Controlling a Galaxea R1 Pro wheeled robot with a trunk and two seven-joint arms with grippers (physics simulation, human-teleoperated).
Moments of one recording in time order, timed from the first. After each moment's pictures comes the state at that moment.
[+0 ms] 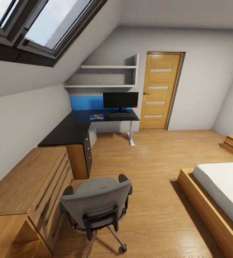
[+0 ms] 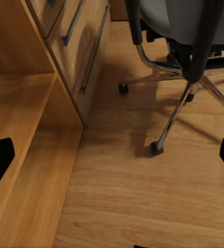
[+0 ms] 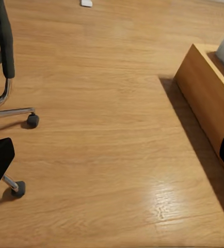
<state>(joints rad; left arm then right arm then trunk) 0.12 -0.02 0.03 -0.24 -0.01 -0.97 0.24 -0.24 0.04 0.49 -0.01 -0.23 -0.94 -0.42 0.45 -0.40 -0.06</state>
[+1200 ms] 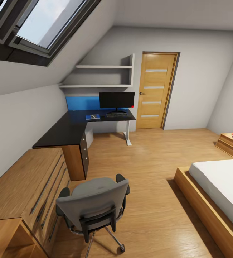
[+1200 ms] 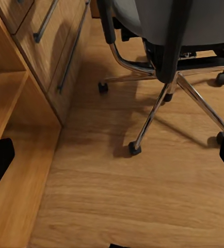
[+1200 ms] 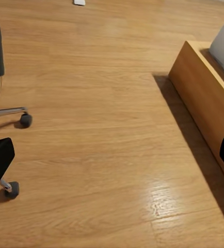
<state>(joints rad) 0.12 -0.07 0.03 -0.28 -0.01 -0.92 0.23 -0.24 0.03 0.49 -0.01 -0.23 -0.94 -0.42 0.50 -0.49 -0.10</state>
